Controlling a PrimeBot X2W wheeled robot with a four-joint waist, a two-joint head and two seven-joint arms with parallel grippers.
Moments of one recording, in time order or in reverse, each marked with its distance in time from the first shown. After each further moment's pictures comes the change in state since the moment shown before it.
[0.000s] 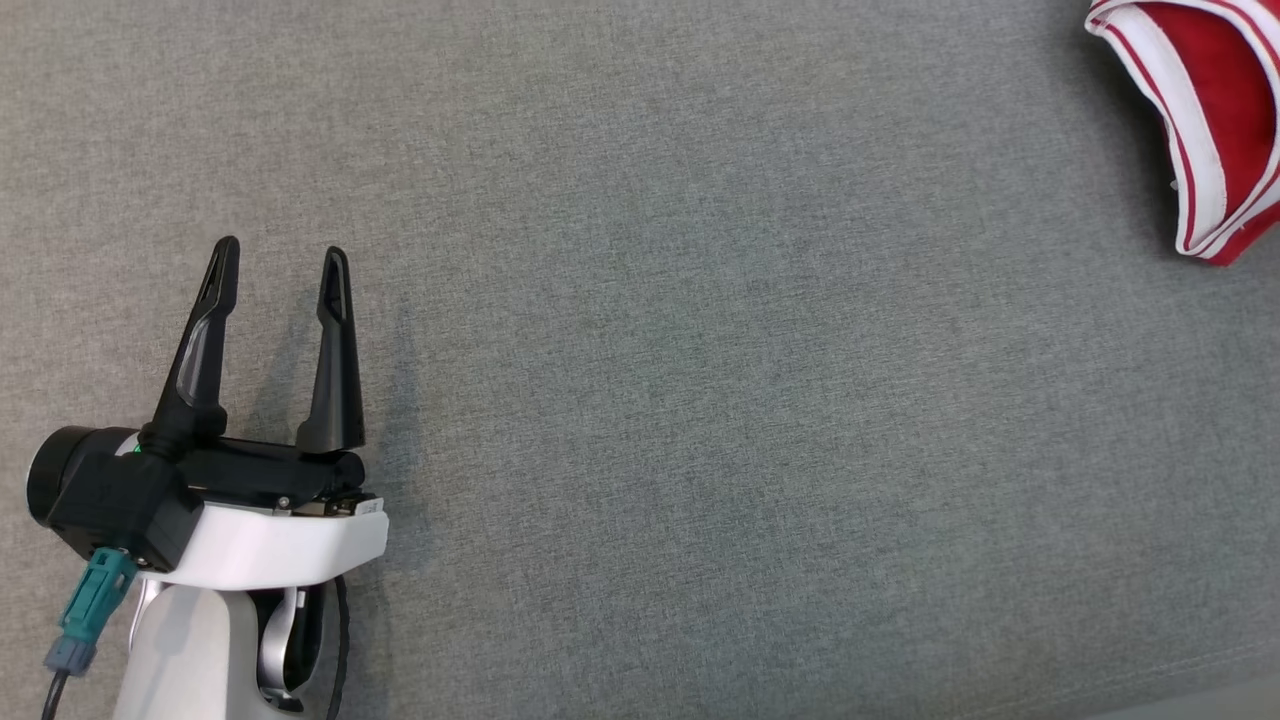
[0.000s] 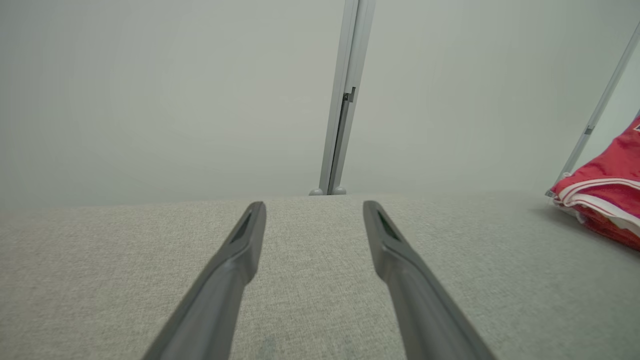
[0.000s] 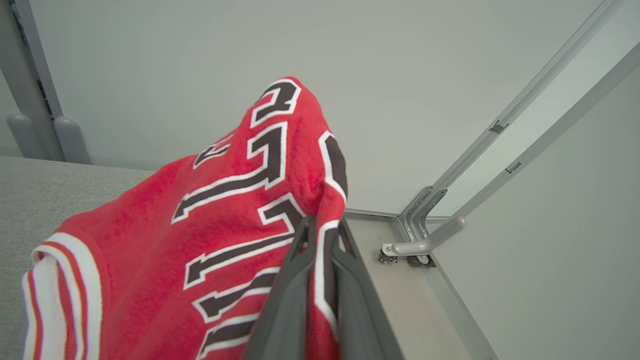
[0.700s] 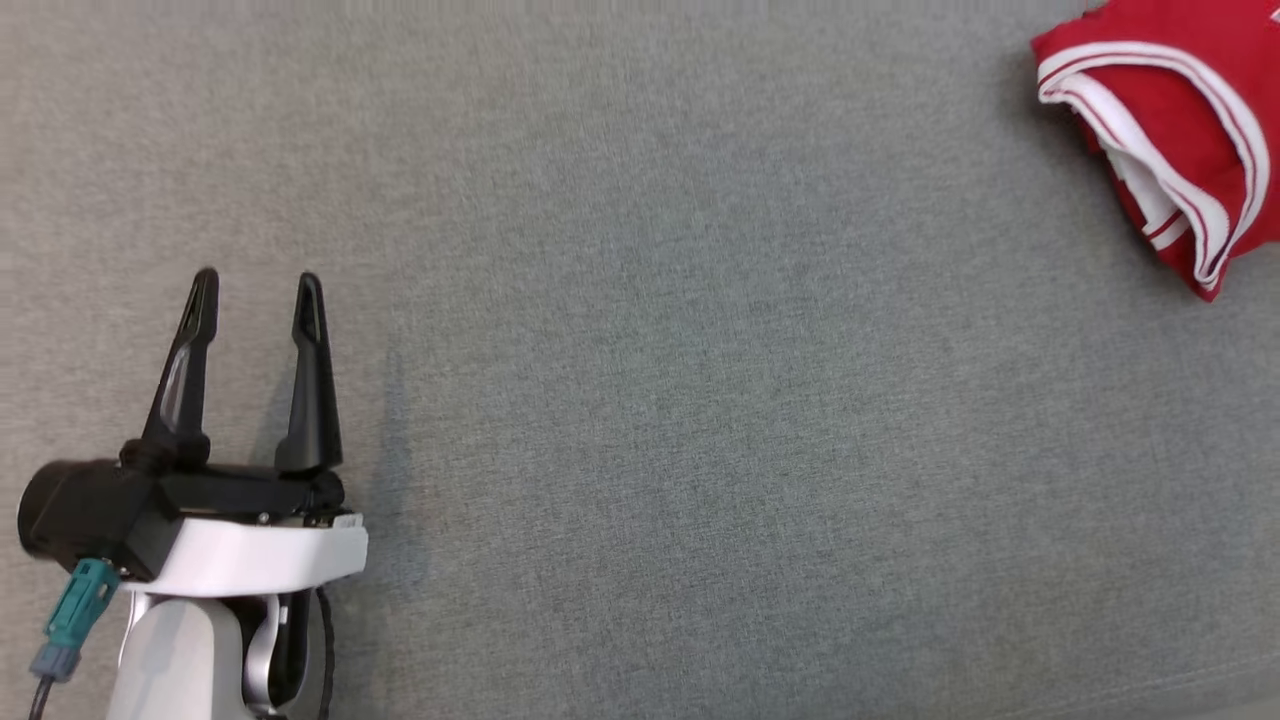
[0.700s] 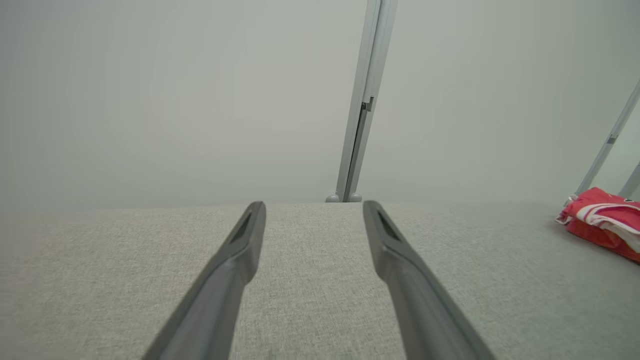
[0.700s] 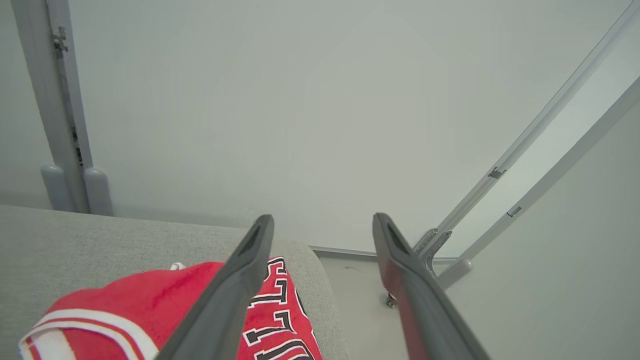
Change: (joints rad) left arm 0.019 -0.005 0.039 0.043 -0.017 -0.003 0.000; right arm -0.063 0.075 0.009 0.094 -0.068 0.000 -0.096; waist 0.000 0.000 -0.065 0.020
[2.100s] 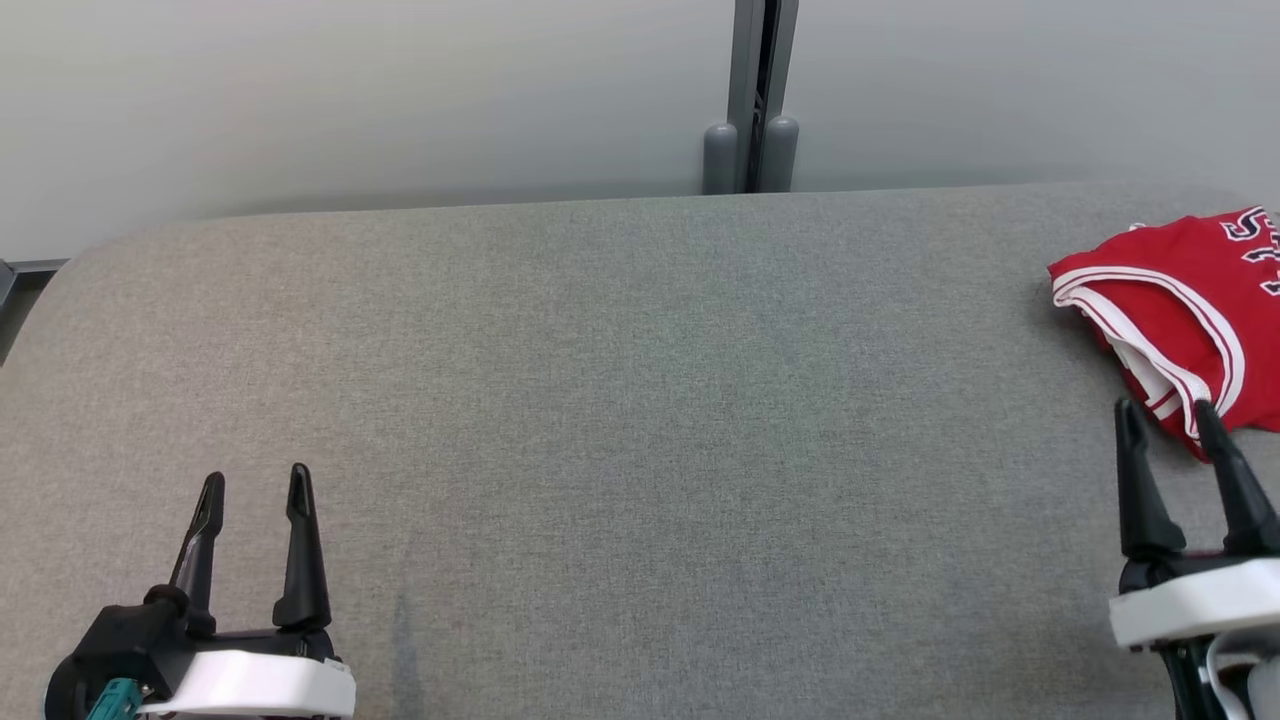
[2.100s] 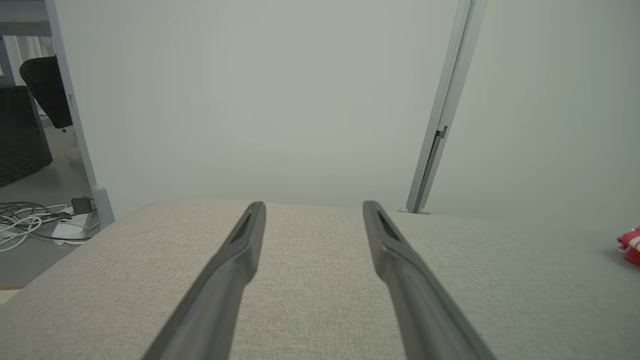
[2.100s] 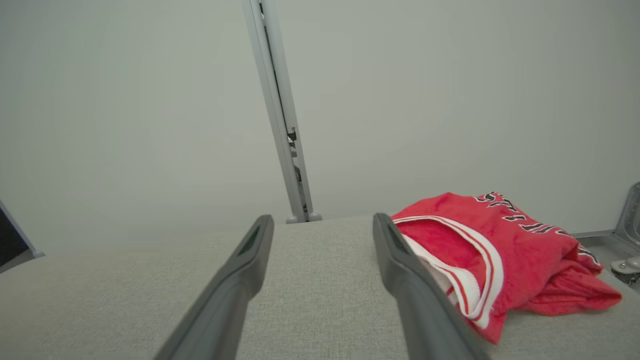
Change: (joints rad) left arm 0.210 -0.005 0.046 0.136 -0.045 0.036 0.000; right arm 1.057 0.454 -0.543 -0.806 -0.143 0.000 -0.006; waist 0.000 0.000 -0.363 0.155
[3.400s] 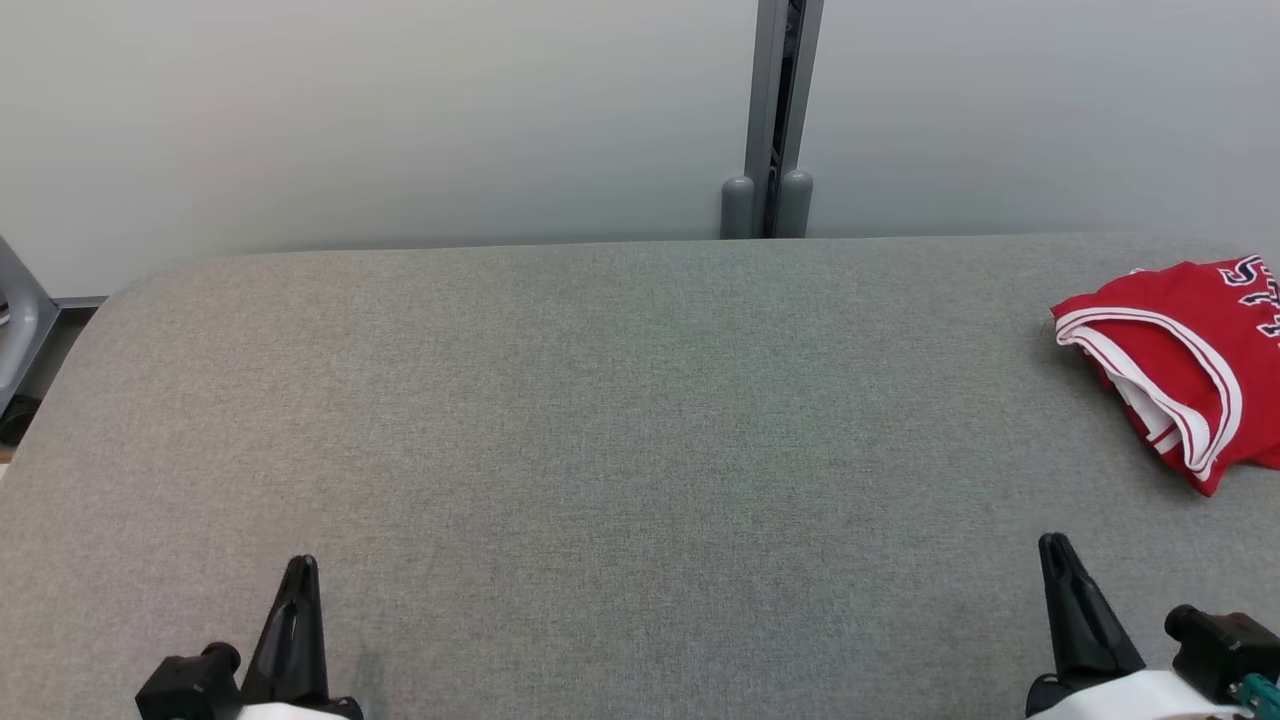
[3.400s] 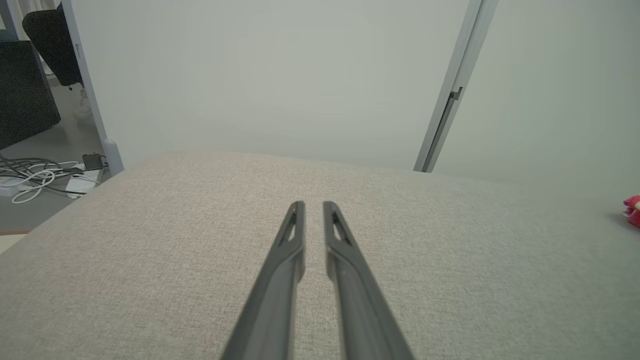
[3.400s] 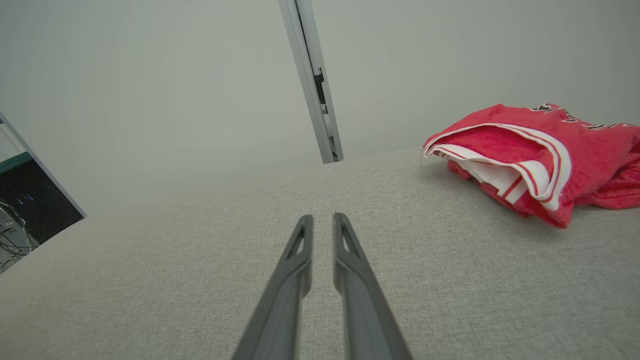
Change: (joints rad) left arm 0.031 -0.009 -0.026 0.144 -0.001 0.007 0.001; right arm 0.136 0.119 0.058 0.032 -0.031 0.000 0.002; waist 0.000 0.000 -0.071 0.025
